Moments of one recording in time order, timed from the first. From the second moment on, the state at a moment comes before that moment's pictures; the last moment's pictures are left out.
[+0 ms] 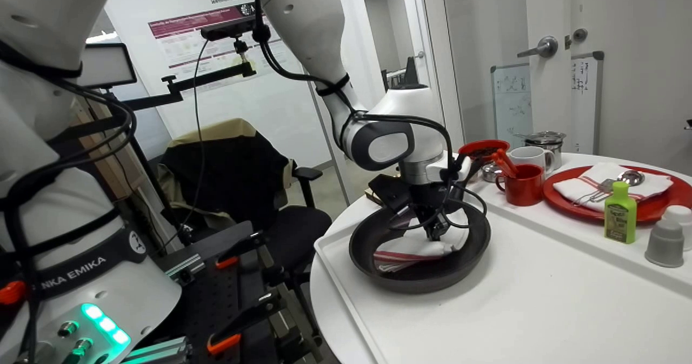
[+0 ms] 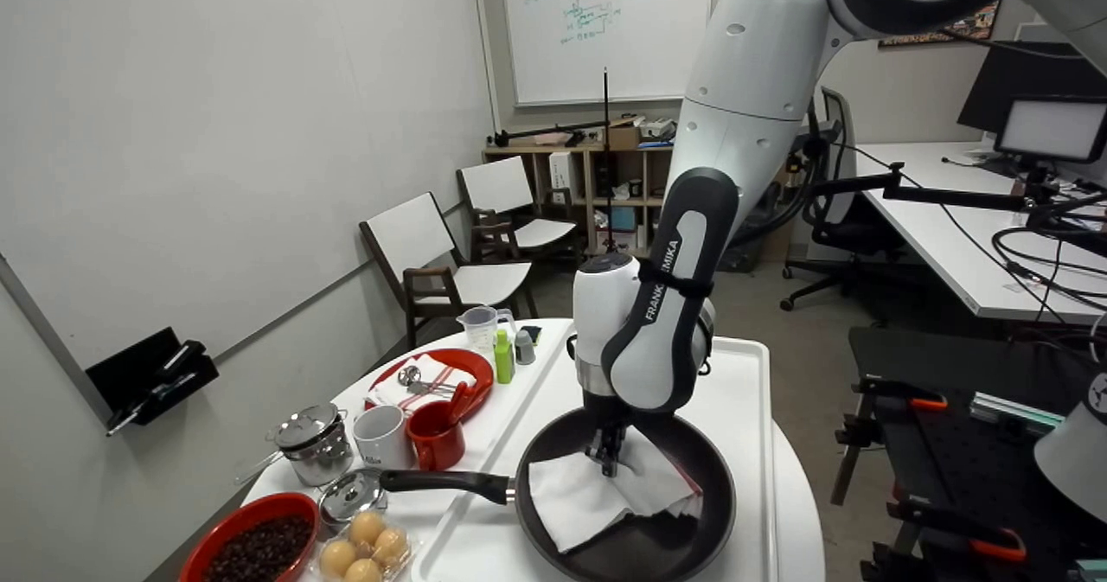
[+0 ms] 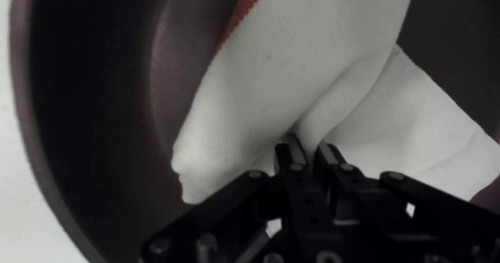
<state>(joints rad) -0.04 0.86 0.03 -2.06 0.11 2.92 -0.01</state>
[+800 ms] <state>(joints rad) 0.04 0.84 0.03 -2.16 -0.11 2.99 -0.13</state>
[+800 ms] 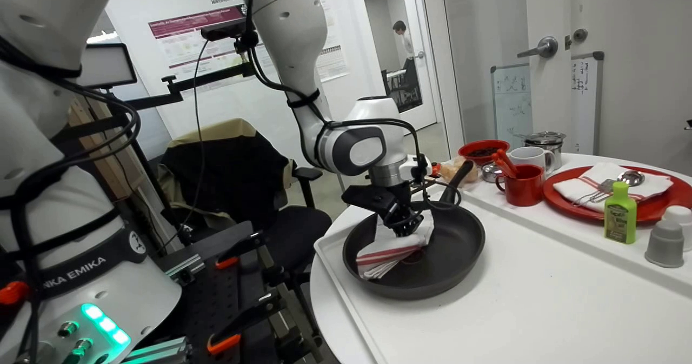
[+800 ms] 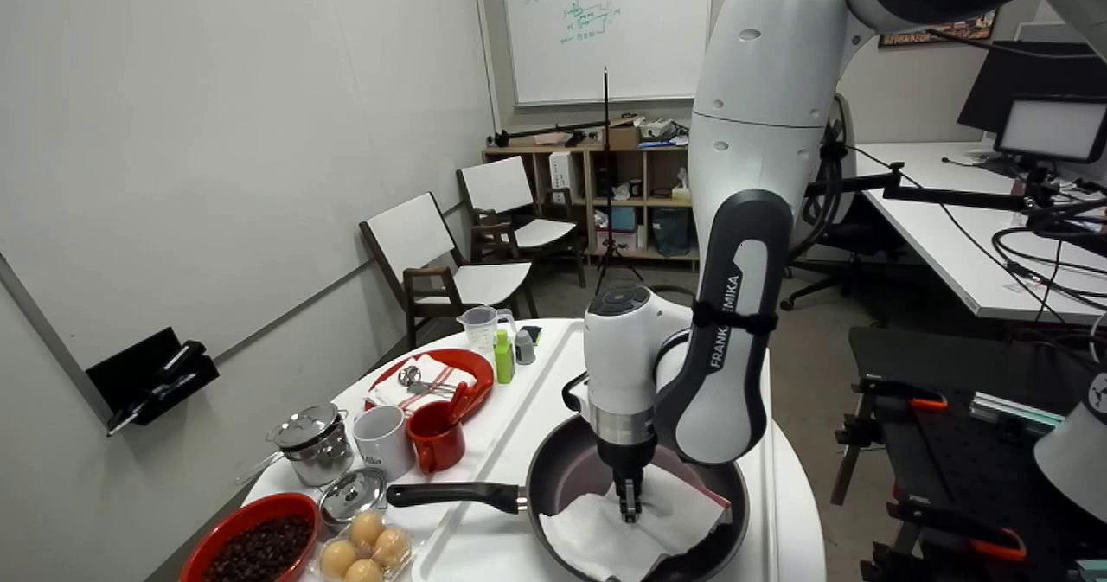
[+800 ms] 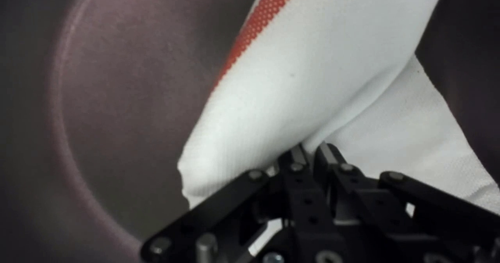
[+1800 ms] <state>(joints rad) 0.36 0.81 -0.25 -2.38 -0.29 3.14 -0.16</state>
